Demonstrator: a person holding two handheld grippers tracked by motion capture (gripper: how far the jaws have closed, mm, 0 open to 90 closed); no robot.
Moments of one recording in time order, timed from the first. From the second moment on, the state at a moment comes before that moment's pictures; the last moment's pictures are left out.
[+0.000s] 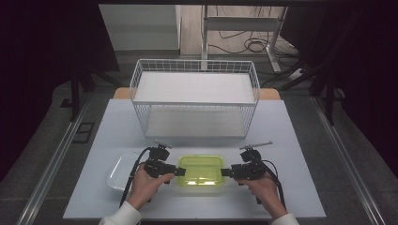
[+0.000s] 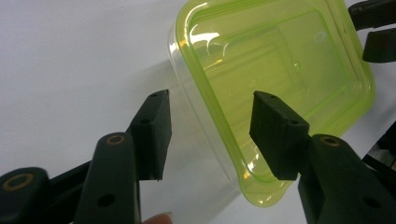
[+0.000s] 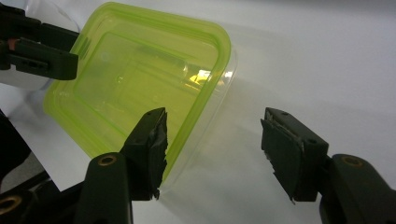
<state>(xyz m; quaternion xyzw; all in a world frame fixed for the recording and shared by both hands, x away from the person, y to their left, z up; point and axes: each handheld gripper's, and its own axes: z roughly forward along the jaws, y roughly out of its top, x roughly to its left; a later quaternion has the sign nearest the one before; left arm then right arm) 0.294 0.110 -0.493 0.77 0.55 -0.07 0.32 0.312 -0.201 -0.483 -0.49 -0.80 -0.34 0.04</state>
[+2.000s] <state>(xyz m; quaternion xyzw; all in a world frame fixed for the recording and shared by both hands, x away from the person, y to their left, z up) 0.273 0.114 -0.459 0.75 0.50 -0.06 0.42 0.293 -0.207 -0.443 -0.45 -0.78 -0.43 0.02</state>
